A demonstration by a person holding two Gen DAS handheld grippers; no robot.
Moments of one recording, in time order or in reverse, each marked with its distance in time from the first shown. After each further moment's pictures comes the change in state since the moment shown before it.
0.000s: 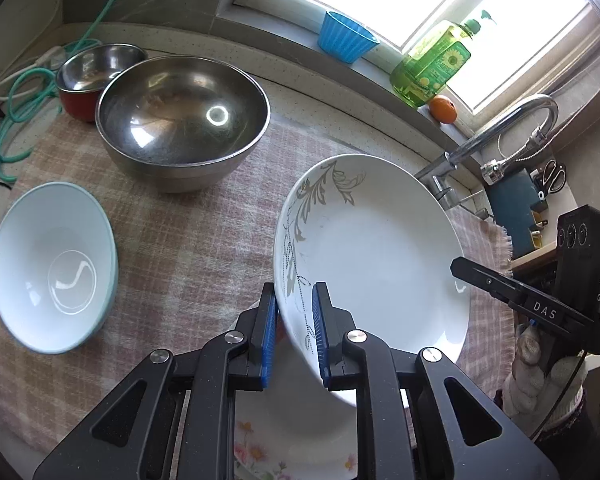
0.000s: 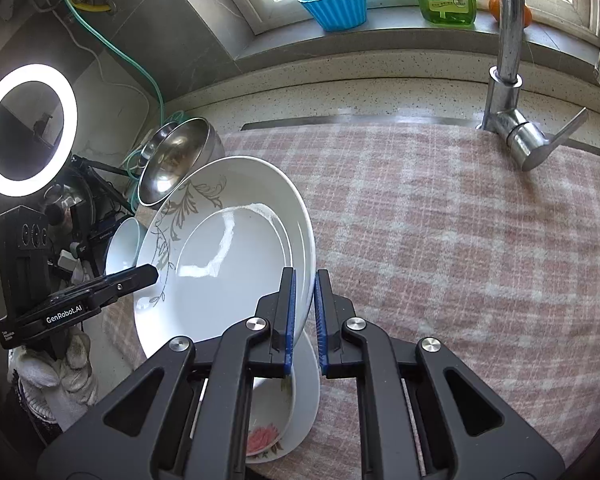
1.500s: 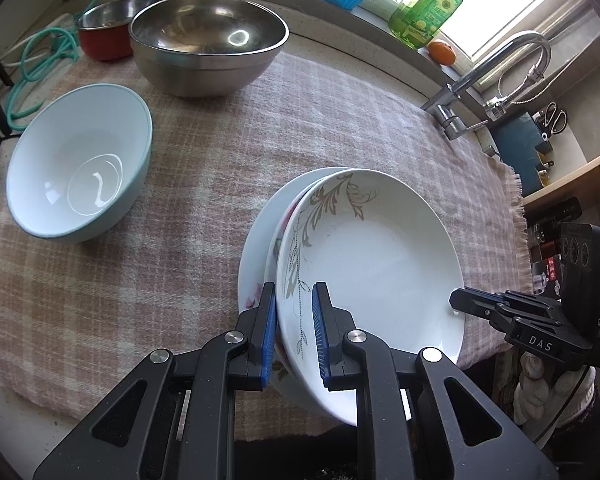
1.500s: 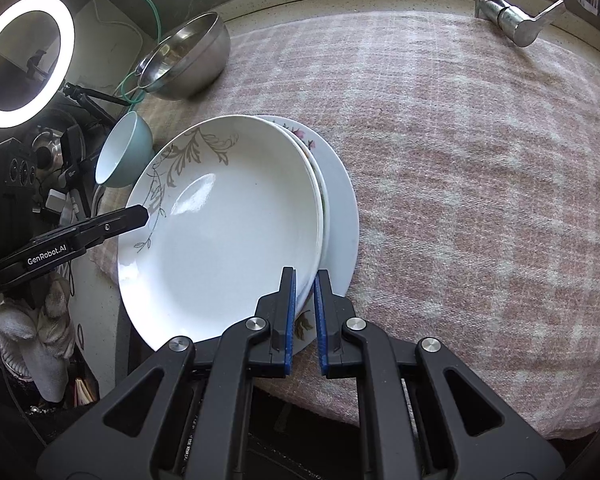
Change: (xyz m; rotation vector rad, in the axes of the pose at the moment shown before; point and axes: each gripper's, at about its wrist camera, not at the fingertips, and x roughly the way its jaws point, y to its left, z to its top) left arm -0.006 0.017 -0.061 0.057 0.122 0.030; right arm 0.014 0.026 -0.100 0.026 0.161 -0.045
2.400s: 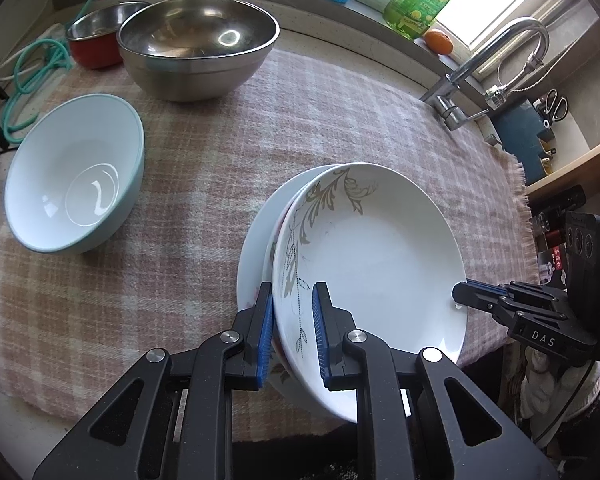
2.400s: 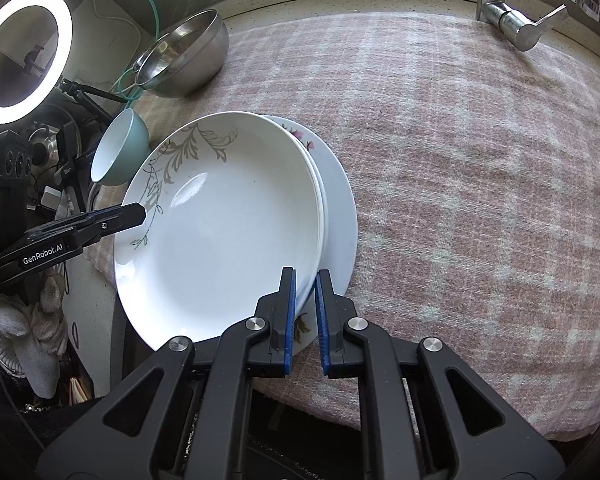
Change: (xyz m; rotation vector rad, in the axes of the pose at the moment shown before) left arm 0.004 -0.006 0.003 0.042 0.019 0.025; right arm 0.002 0.000 0.003 -0.019 0.008 -0.017
